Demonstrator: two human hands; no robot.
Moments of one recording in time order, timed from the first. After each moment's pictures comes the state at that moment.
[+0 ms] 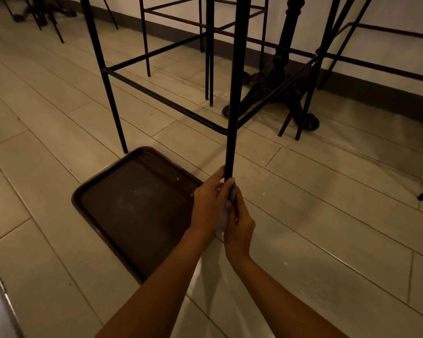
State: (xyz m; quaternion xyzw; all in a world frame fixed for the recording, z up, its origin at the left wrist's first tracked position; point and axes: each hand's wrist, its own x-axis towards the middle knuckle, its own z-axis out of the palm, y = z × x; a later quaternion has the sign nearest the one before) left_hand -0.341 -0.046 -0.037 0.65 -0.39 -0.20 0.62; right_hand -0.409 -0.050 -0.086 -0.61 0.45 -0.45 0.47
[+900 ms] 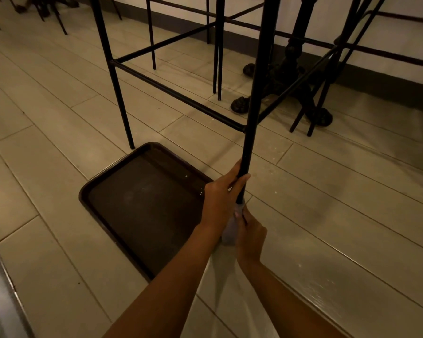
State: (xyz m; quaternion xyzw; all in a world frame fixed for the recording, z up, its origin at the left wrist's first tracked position) left_hand -0.325 -0.052 -0.046 0.63 -0.45 -0.14 0.61; right_hand -0.405 -0.053 -0.124 -0.67 0.53 -0.38 0.35
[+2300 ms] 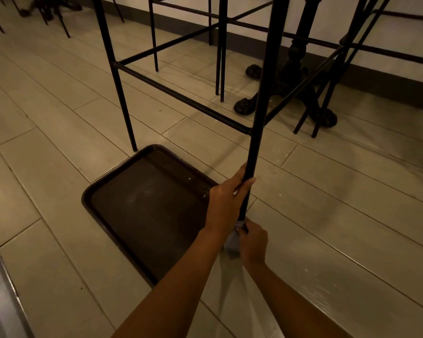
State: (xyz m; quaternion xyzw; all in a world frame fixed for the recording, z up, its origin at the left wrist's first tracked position) left_hand -0.323 -0.051 -0.044 0.62 -0.50 -0.08 0.60; right_hand -0.401 -0.064 -0.163 -0.70 0.56 -0.28 0.36
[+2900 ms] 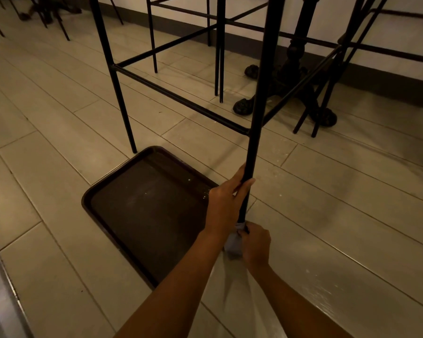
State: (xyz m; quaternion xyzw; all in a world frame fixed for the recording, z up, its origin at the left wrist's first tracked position) left_hand -0.324 -0.052 -0.046 0.62 -0.50 -0.06 0.60; right_hand -0.410 -0.065 -0.154 -0.70 0.56 -0.25 0.37
